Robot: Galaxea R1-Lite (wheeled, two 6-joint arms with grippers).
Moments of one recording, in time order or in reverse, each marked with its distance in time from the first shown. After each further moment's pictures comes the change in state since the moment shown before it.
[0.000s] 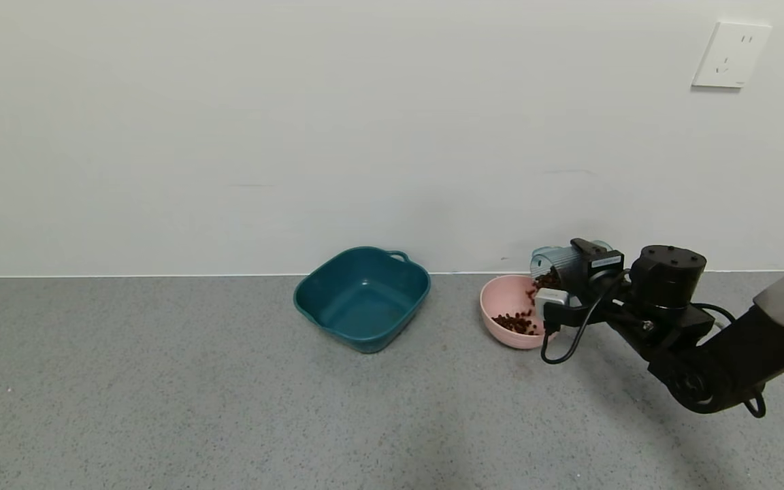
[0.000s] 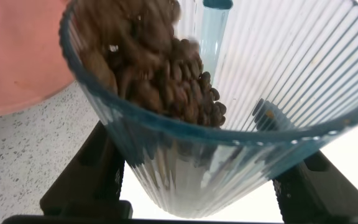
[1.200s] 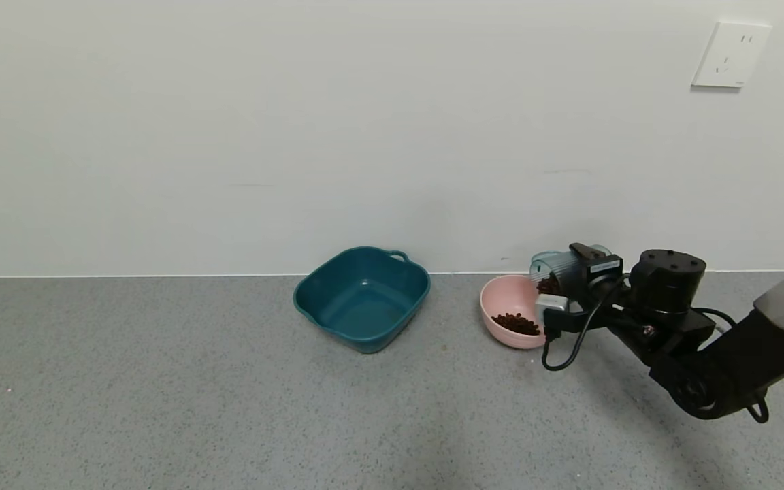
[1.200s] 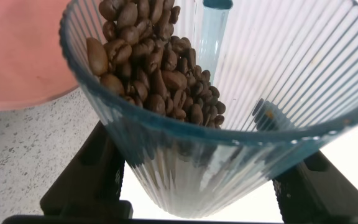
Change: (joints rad) left arm 0.000 0.000 0.000 0.000 0.000 0.000; right arm 0.007 -0.003 0.026 -0.007 0.000 -0.019
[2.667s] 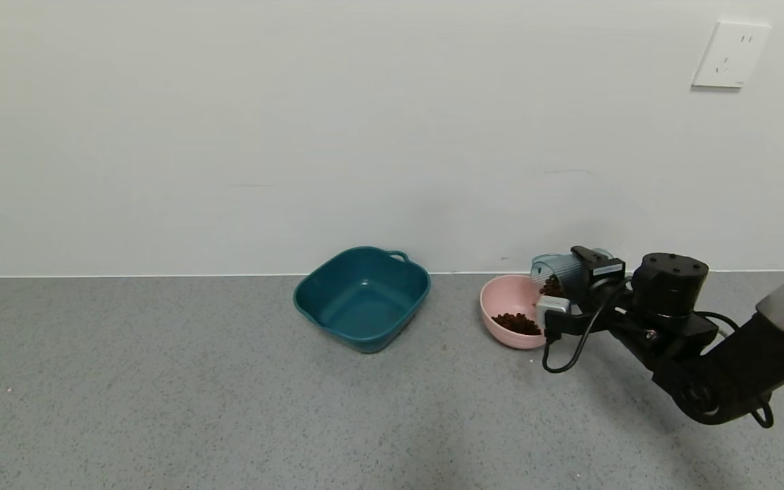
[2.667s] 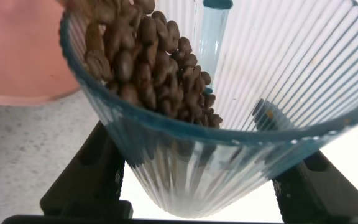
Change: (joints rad) left arm 0.000 0.000 0.000 0.000 0.000 0.000; right arm 0.002 -0.007 0.027 -0.011 0.003 0.039
